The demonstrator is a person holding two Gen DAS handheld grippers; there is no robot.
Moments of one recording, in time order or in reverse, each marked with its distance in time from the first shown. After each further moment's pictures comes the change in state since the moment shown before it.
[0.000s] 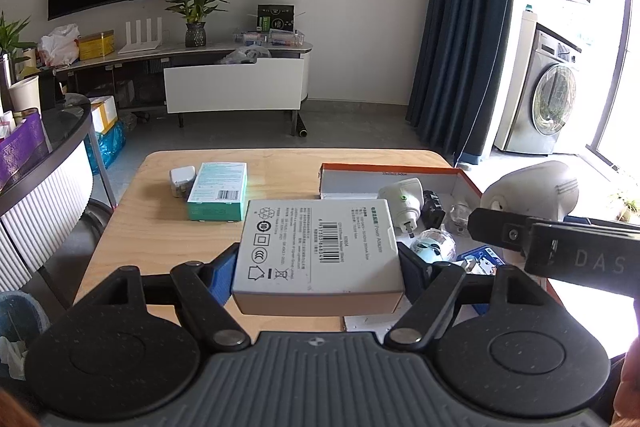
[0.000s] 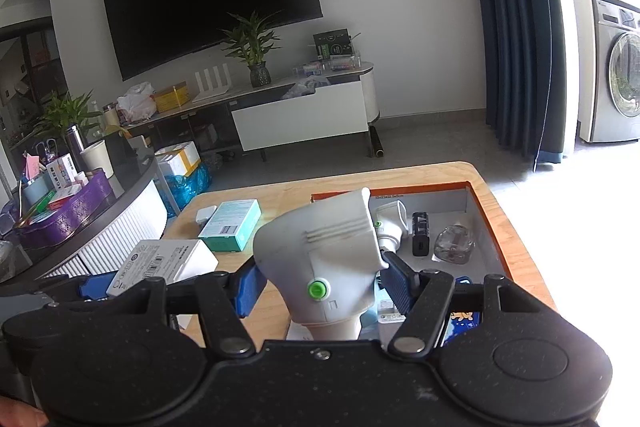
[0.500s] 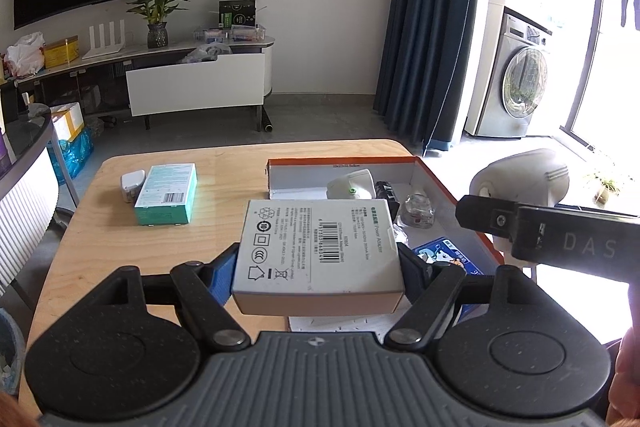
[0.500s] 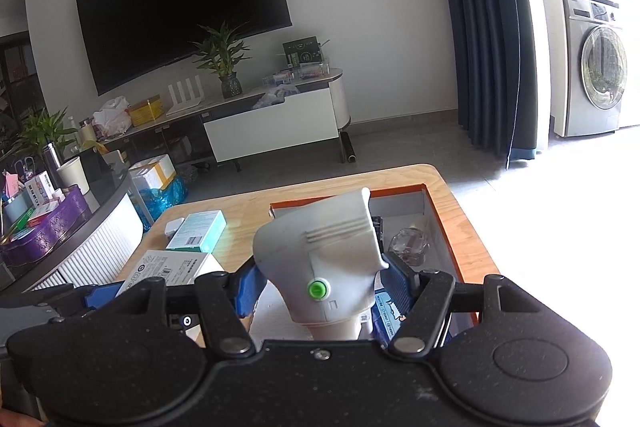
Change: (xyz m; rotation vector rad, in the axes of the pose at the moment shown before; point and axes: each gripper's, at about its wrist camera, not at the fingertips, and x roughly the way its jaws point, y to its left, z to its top) left arm 0.014 -0.029 0.001 0.054 0.021 -0.076; right arm -0.011 -0.032 -0.001 0.047 -0.022 -0.066
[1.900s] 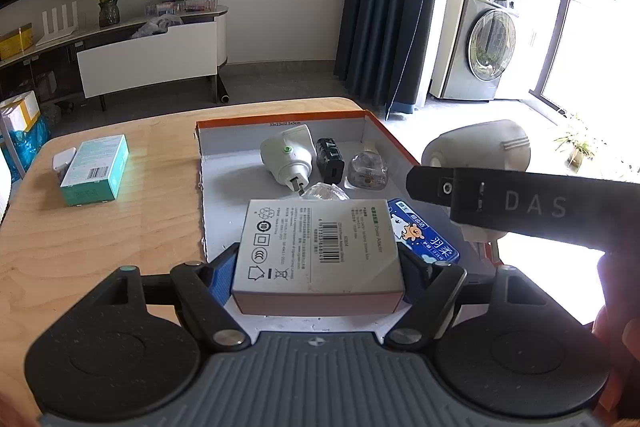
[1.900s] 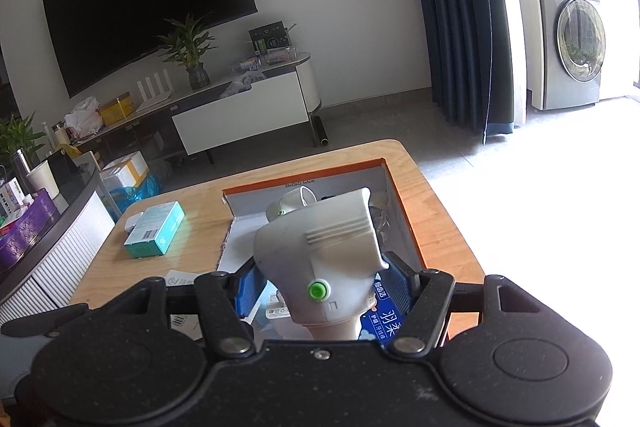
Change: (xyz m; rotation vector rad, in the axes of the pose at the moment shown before) left arm 0.040 -0.036 -0.014 0.050 0.093 -0.092; right arm 0.033 -0.031 -0.002 0.058 0.046 -0.057
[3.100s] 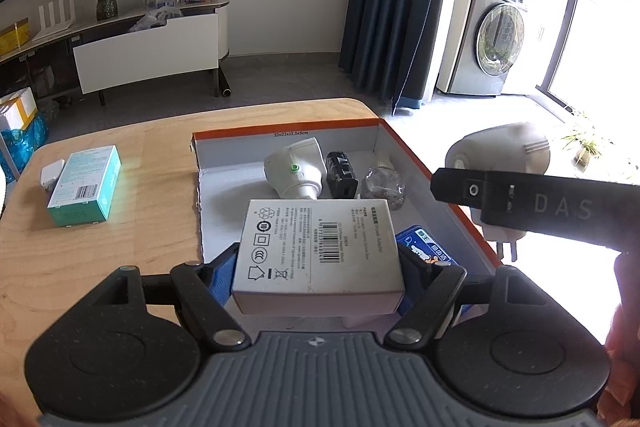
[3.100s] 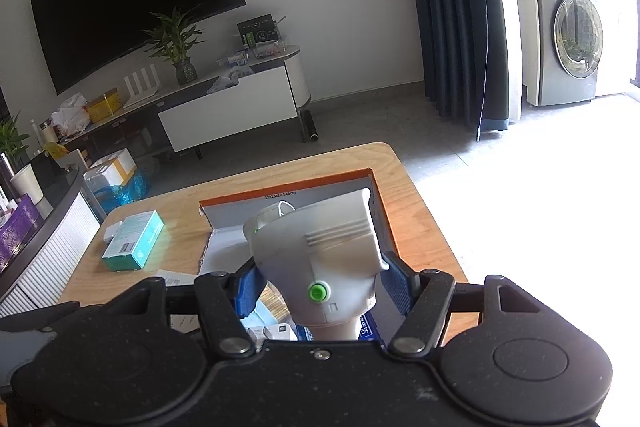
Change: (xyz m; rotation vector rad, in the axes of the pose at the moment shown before) left arm 0.028 0.004 0.027 -0.007 0.034 0.008; right arm 0.025 -0.013 0.017 0.004 0.025 -0.028
